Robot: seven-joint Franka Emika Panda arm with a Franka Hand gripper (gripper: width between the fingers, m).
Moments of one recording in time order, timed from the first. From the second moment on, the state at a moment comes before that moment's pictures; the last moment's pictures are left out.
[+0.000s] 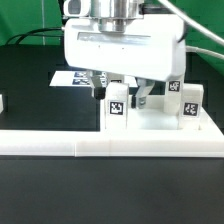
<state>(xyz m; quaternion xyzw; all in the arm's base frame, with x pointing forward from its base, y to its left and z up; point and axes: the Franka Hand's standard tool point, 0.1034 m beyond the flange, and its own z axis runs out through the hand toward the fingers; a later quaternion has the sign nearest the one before) 0.621 0.008 0.066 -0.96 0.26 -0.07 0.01</state>
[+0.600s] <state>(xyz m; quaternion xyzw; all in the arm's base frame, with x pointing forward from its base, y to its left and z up) 0.621 -0.004 0.073 -0.98 0.17 -0.08 0.01</state>
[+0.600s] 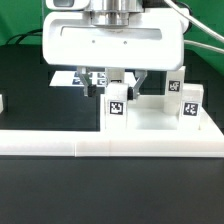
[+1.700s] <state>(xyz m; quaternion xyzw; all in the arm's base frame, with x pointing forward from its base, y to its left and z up) 0.625 0.002 0.072 -0.63 0.78 0.00 0.04</state>
